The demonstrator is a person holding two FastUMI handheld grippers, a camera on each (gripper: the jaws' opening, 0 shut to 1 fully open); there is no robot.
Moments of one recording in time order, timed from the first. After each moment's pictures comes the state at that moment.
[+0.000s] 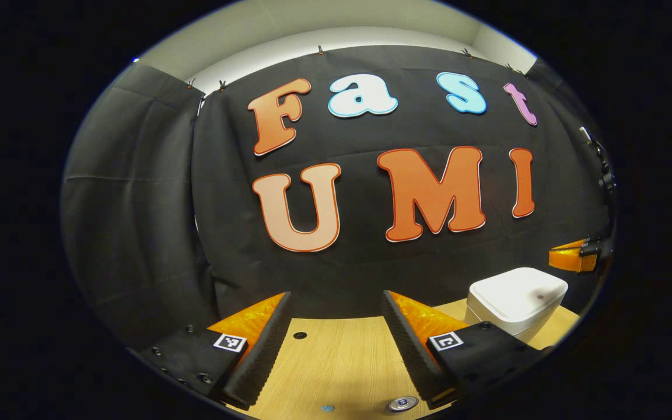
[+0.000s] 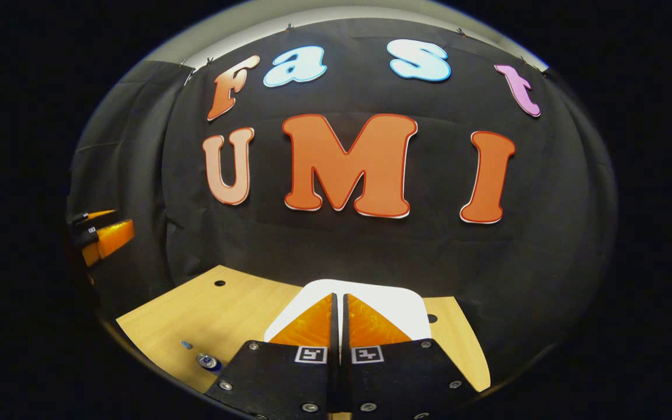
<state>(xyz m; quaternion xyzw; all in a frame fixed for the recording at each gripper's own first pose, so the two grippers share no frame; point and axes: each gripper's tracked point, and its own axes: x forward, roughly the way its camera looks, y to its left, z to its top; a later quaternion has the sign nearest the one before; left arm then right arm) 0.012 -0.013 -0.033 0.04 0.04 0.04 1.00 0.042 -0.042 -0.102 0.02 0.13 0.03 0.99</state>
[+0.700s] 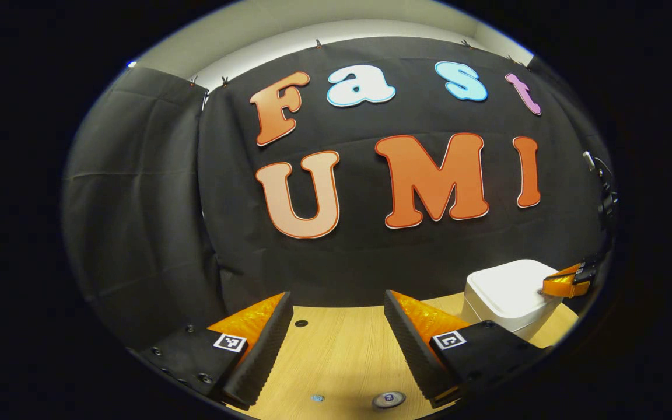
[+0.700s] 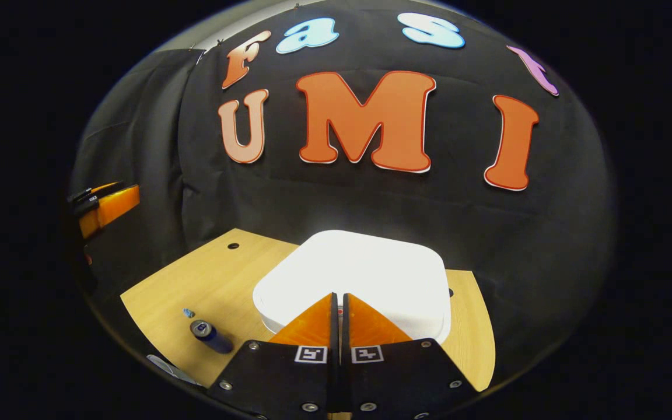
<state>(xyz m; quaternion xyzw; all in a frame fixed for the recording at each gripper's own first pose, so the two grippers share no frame) -0.002 -0.041 -0.054 0.04 0.07 0.07 0.99 0.029 -0.040 -0.170 0.01 0.21 0.10 0.97</state>
